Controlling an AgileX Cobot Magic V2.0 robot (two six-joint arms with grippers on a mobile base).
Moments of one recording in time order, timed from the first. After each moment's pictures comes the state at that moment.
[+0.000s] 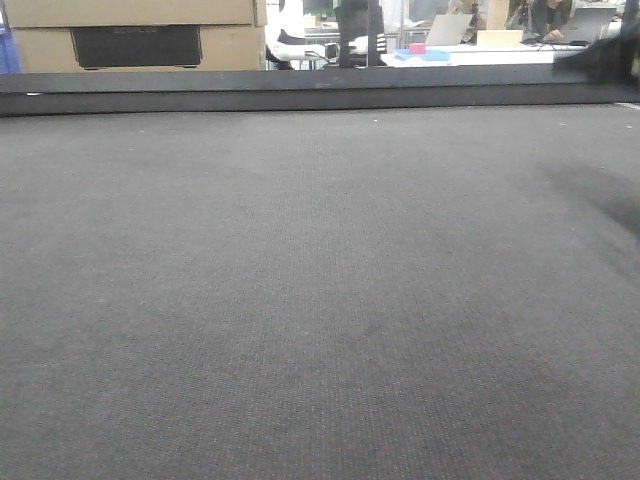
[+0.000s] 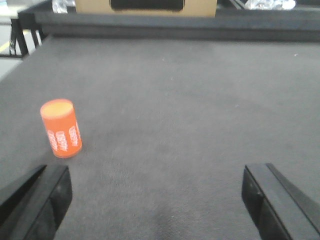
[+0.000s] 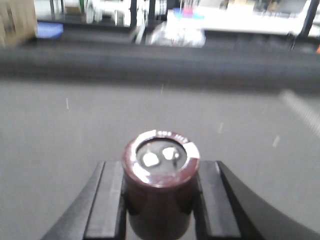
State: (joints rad) left arm -0.07 0.59 -0.37 0.10 0.11 -0.10; right arm 0.01 1.79 -1.01 0.03 -0.61 -0.04
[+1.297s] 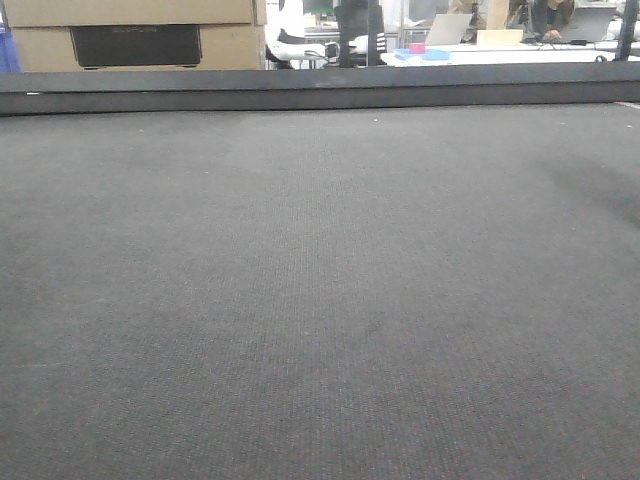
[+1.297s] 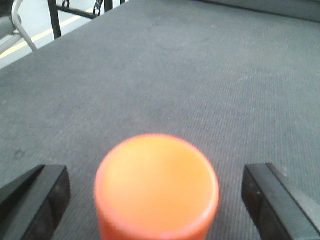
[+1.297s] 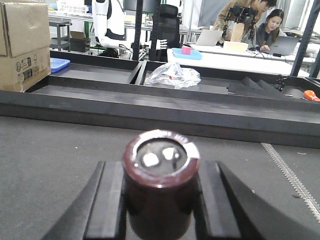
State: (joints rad) left arm 0.20 1.96 -0.93 0.01 -0.64 -0.11; right arm 0.01 1.54 -1.01 -0.02 -0.43 -0.04
